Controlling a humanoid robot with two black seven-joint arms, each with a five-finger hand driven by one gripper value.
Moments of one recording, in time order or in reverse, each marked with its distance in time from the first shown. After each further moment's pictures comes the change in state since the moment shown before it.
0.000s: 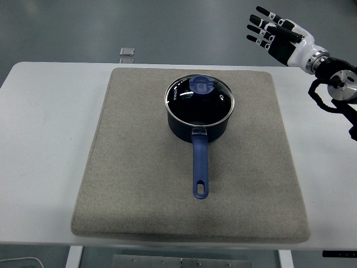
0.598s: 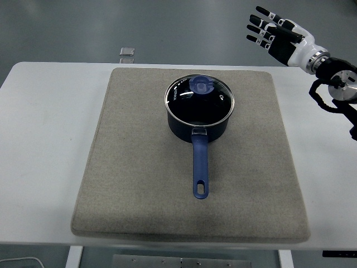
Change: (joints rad) left arm -0.001 0.000 0.000 0.005 0.000 0.000 0.000; right arm 0.001 -0.001 0.001 0.000 -0.010 0.013 0.001
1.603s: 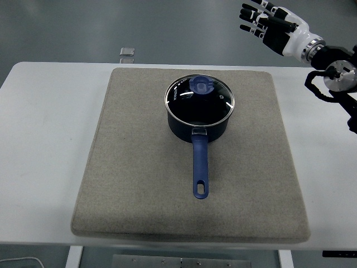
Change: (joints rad) left arm 0.000 0.000 0.000 0.001 0.000 0.000 0.000; right arm 0.083 0.023 -0.030 0.003 -0.119 -0.008 0.011
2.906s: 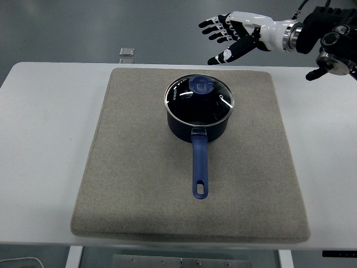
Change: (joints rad) left arm 0.000 0.000 0.000 0.000 0.000 0.000 0.000; right arm 0.235 -0.063 -0.343 0.188 -0.637 0.095 0.032
